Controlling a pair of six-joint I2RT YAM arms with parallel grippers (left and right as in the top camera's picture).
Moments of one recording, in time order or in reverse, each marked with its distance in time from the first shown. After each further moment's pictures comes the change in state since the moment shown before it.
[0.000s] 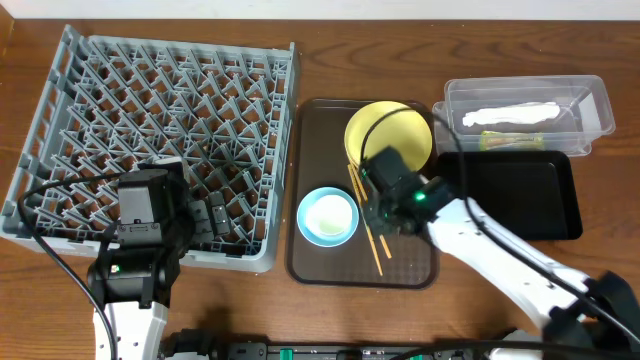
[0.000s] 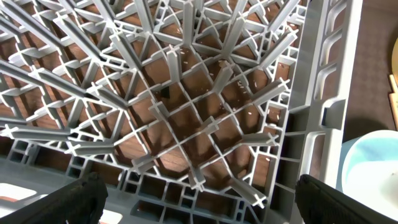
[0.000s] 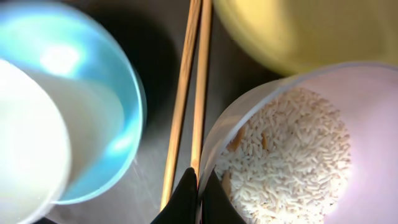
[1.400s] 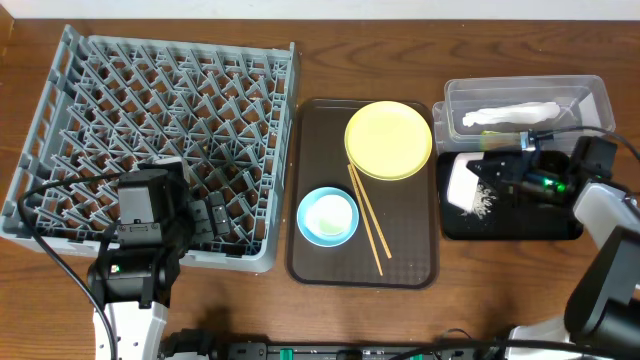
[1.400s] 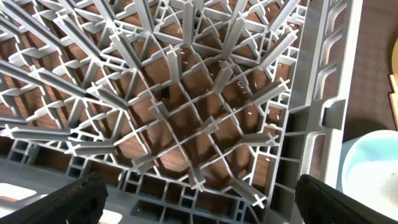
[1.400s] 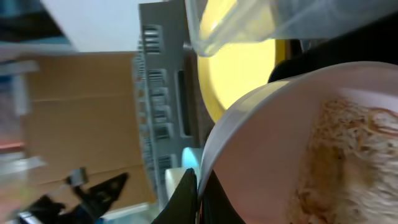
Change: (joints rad) left arm 0.000 0.000 0.000 0.000 0.000 0.000; right arm -1.048 0.174 -0.117 0.226 -1.266 0.062
